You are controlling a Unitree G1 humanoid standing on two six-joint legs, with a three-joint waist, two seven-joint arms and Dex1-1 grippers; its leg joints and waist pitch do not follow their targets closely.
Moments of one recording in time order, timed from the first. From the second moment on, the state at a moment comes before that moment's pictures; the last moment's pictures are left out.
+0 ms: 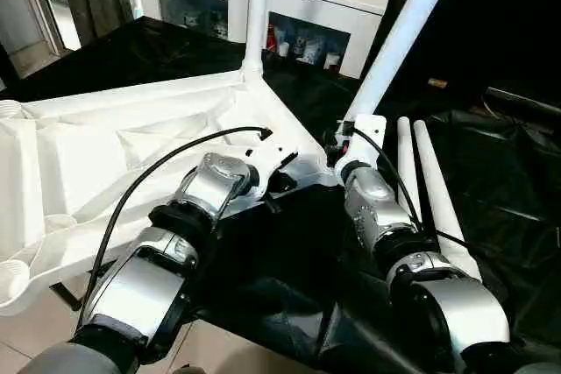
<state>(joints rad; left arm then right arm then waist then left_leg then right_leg) -0.86 0.14 -0.28 0.91 0.10 0.35 -0.73 -0.83 0.06 -0.15 1.16 0.14 -0.16 -0.02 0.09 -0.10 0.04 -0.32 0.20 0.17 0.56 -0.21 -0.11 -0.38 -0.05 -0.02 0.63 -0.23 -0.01</state>
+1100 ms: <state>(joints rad) -0.69 0.54 -0.33 0.58 0.07 0.18 -1.26 -0.84 -0.14 0.04 1.09 0.07 -0.10 1.08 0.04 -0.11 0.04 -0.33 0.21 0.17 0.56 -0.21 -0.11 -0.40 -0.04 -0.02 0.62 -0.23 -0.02</state>
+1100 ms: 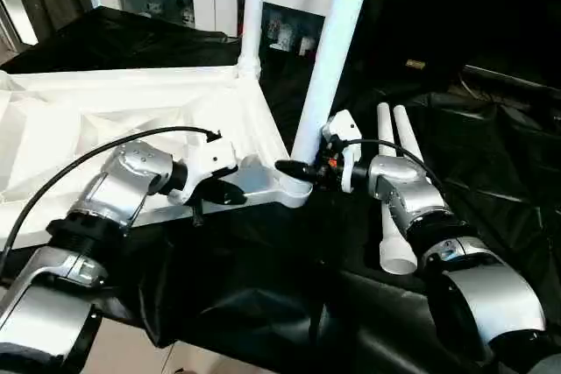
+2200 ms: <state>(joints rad) -0.71 0.46 -0.31 0.68 0.07 0.18 -1.17 -0.76 -0.10 -0.03 1.06 0.11 -0.10 0.89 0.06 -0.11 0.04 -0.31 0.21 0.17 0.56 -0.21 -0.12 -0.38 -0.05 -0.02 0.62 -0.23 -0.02</state>
